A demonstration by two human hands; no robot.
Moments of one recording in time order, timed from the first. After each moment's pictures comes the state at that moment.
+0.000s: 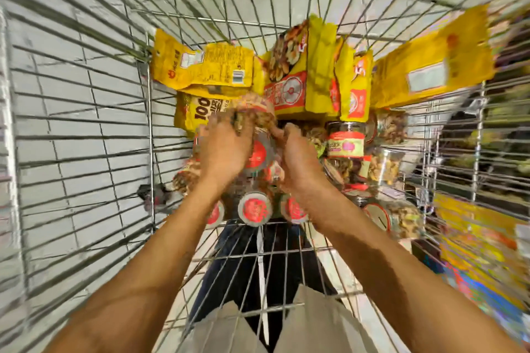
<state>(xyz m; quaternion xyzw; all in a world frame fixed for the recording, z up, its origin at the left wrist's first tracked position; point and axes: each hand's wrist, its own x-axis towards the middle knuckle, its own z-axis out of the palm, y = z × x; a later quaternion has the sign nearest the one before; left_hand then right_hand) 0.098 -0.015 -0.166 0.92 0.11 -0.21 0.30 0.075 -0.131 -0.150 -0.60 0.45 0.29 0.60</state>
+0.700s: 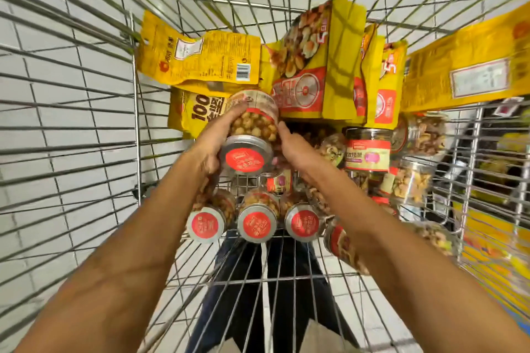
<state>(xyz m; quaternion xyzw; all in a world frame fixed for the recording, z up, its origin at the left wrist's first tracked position) 0.136 0.010 -0.244 0.54 0.39 -0.46 0.58 0.107 -0.136 -0.249 -0.71 0.33 0.44 0.45</state>
